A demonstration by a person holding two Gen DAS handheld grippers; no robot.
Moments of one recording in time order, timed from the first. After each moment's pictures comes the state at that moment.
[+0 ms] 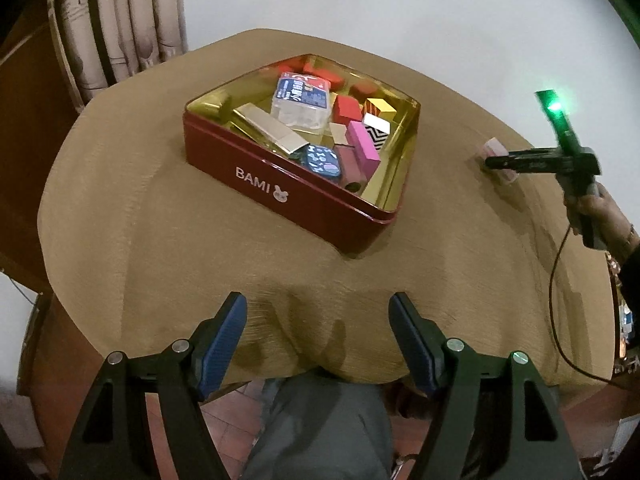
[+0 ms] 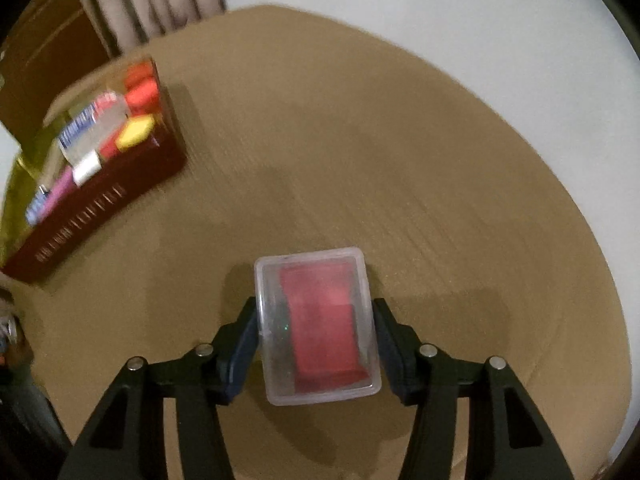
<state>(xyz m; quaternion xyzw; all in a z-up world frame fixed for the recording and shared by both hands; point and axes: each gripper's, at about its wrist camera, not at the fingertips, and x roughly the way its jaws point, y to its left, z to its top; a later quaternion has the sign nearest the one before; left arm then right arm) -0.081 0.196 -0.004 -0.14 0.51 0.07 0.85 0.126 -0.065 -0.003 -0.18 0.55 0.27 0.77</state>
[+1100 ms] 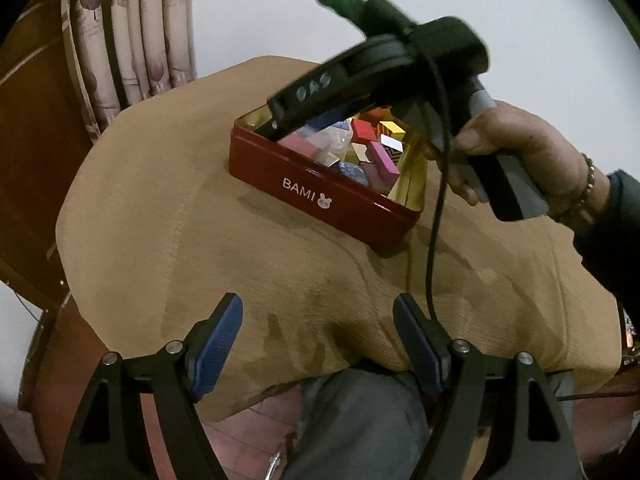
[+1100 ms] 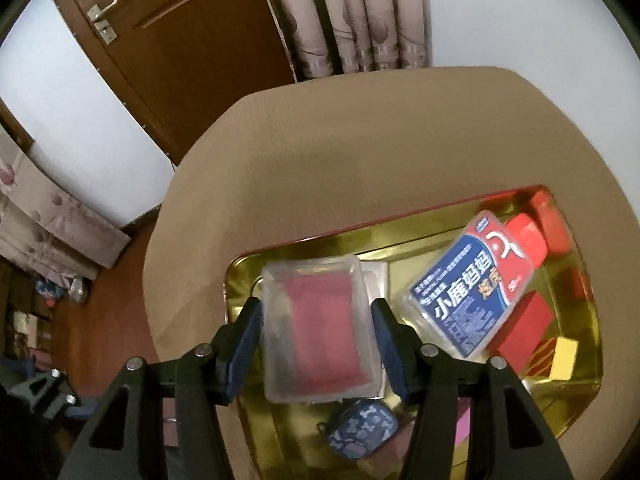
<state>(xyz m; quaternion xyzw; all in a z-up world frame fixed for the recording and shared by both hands) -0.119 0.225 0.005 -0.12 0.46 0.07 0.87 0.036 0.243 -0.004 -0.18 0.54 0.47 0.68</state>
